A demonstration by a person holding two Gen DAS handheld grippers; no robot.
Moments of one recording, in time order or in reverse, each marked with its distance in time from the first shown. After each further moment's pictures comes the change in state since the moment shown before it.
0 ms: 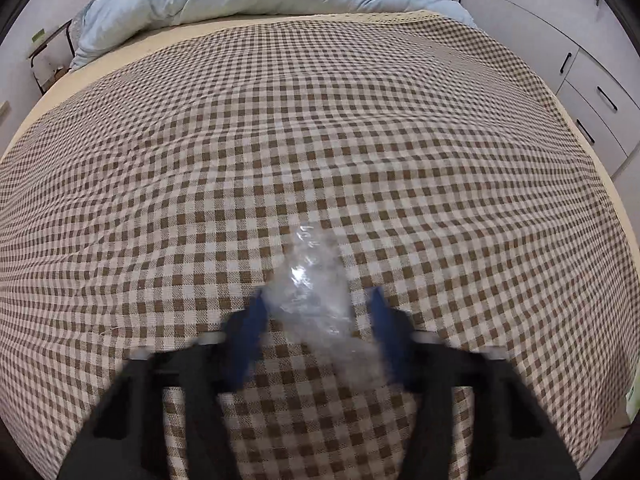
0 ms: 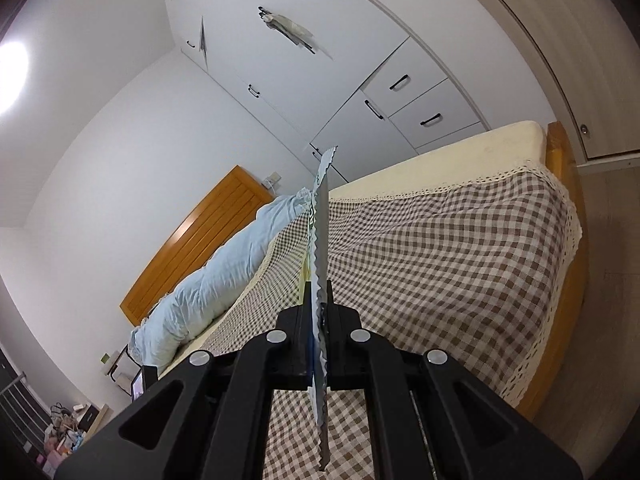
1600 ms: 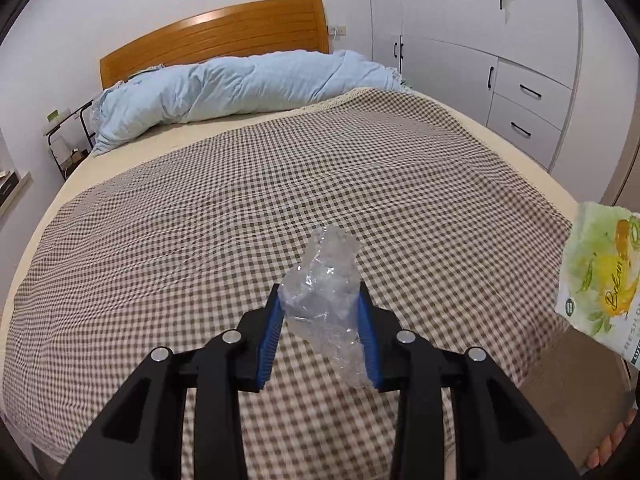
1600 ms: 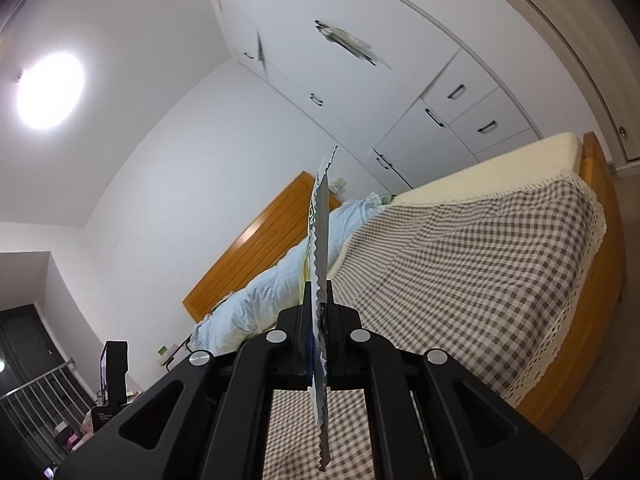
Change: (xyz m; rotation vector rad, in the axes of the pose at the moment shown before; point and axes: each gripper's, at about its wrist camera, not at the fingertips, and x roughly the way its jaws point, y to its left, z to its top) left arm -0.234 -0.033 -0.137 0.170 -0.278 0.028; right arm -0.100 0.049 -0.013 -0.015 -0.029 0.245
